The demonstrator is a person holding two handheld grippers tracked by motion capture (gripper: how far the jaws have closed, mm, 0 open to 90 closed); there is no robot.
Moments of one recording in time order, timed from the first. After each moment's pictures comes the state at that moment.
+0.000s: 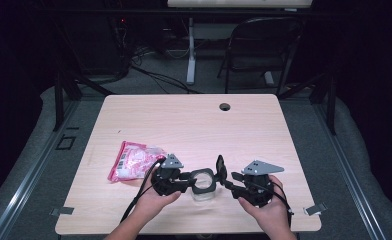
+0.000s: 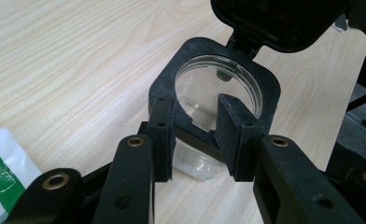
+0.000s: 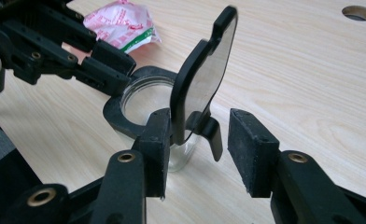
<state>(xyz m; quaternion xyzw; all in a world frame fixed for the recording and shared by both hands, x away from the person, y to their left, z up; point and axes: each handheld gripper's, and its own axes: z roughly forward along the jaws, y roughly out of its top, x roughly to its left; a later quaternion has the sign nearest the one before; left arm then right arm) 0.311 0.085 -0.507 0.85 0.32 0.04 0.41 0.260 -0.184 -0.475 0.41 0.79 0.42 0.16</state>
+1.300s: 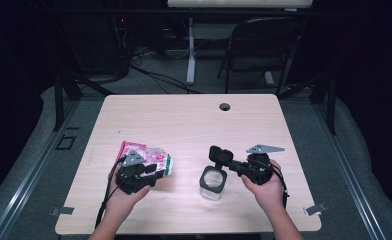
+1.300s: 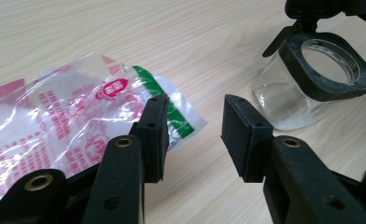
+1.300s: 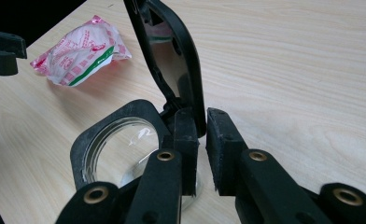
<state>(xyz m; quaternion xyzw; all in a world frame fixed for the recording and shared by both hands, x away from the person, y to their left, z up) 0.305 0.170 -0.495 0.80 0.41 0.12 0.41 0.323 -0.204 -0.498 0.47 0.76 0.44 0.10</state>
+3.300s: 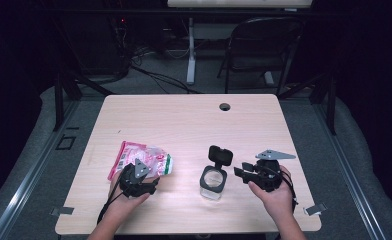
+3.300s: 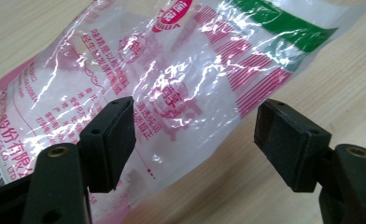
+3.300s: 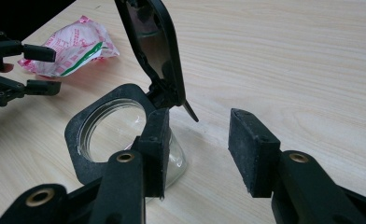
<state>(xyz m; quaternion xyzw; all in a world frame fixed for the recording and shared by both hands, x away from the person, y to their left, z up) 0.321 0.176 -0.561 0.84 0.38 0.24 0.30 0.302 -0.221 -0.495 0.48 0.75 0.43 0.13</state>
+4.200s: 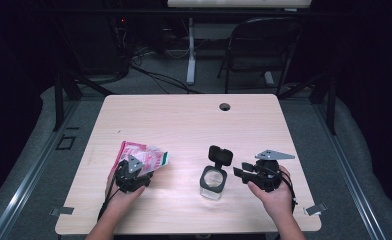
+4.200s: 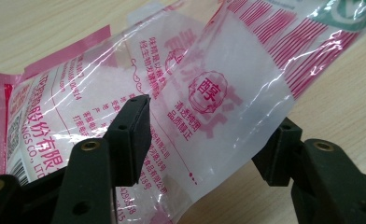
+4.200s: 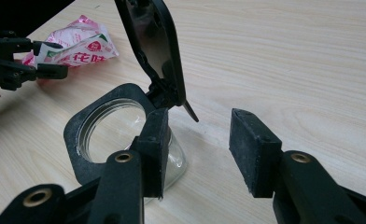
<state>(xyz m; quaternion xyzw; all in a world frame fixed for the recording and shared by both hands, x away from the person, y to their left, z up) 0.338 0.195 -0.569 0.81 0.42 0.24 0.33 0.302 -0.220 -0.495 0.48 0.75 0.43 0.13</state>
